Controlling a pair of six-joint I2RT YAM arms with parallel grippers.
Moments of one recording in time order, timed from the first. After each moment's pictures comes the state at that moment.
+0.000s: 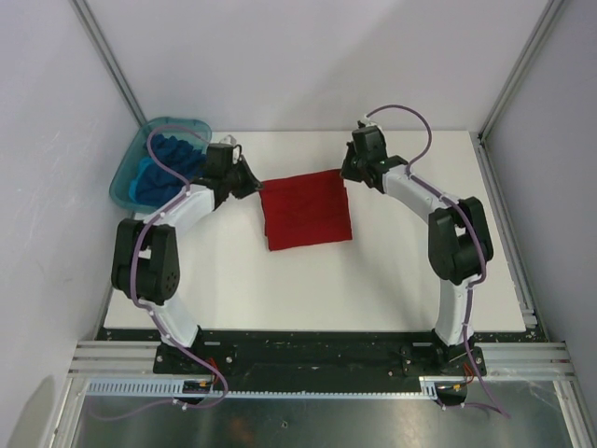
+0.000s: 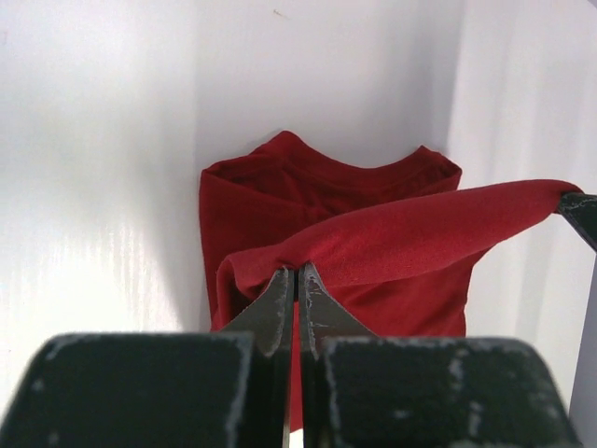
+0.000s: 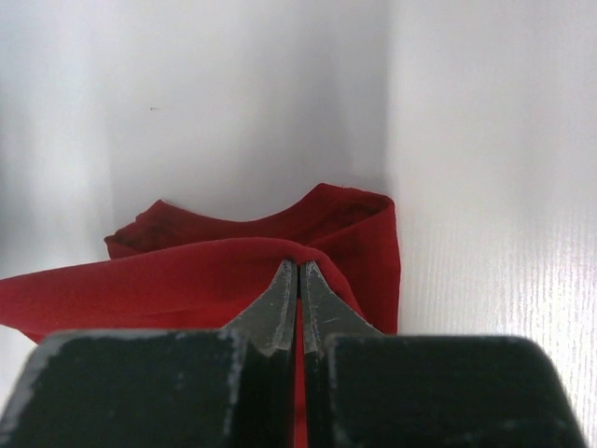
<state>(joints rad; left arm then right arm) -0.21 1.73 1.22 -0.16 0.18 -0.63 0.41 1.97 1.59 -0.25 0.06 0.54</state>
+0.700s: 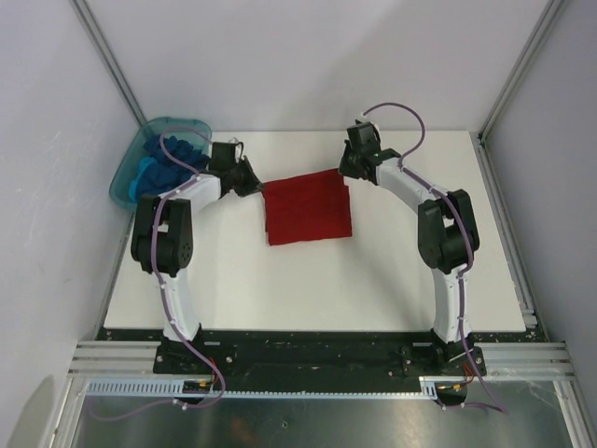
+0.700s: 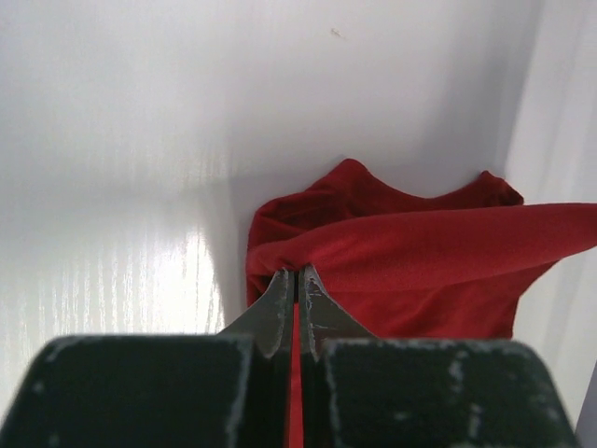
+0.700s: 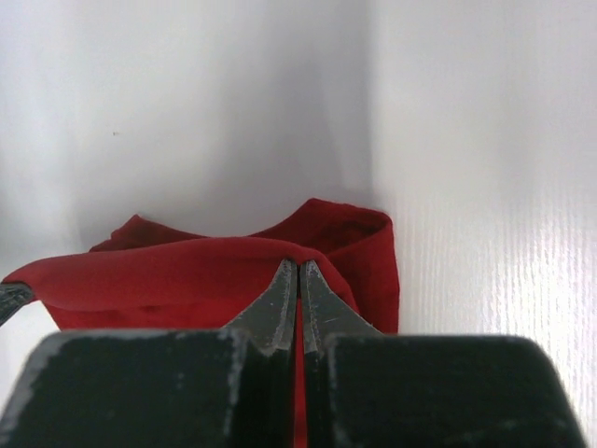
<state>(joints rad) -0.16 2.00 1.39 -0.16 0.25 -0.61 0.40 2.12 1.75 -0.33 0.09 0.54</state>
